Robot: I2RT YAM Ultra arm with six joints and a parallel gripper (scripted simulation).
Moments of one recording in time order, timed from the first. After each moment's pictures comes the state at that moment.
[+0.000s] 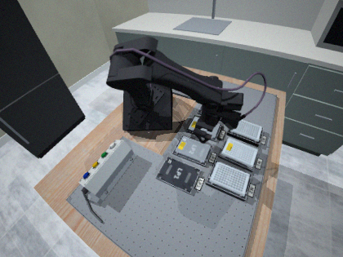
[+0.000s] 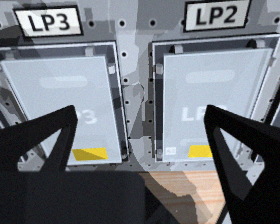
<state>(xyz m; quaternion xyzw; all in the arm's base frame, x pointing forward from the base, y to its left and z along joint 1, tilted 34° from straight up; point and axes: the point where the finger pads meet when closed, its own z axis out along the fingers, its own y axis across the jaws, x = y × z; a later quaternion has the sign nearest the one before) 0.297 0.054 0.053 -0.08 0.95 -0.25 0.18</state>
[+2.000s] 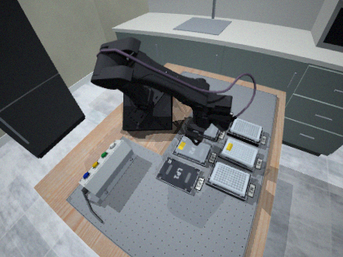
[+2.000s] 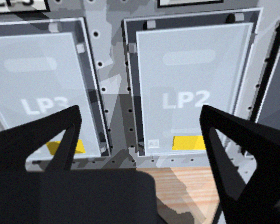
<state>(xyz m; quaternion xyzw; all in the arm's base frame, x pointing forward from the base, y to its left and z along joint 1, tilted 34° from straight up) 0.281 0.029 0.055 -0.08 0.94 -0.25 0.20</state>
